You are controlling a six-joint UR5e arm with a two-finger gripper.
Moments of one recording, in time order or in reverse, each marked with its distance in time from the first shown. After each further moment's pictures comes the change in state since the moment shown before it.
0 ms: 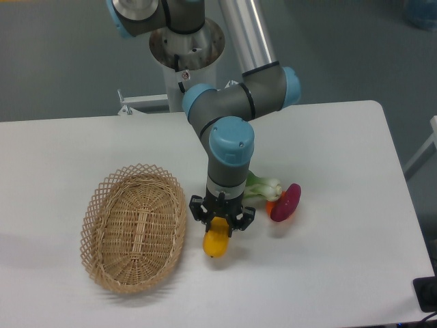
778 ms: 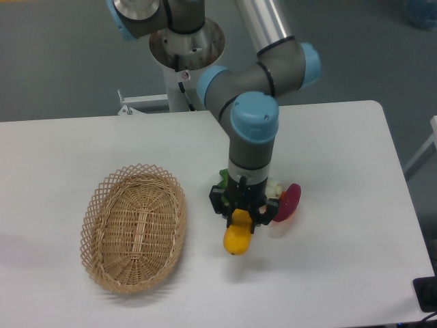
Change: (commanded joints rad) arm 0.031 0.057 0.037 -0.060 -0.008 0.052
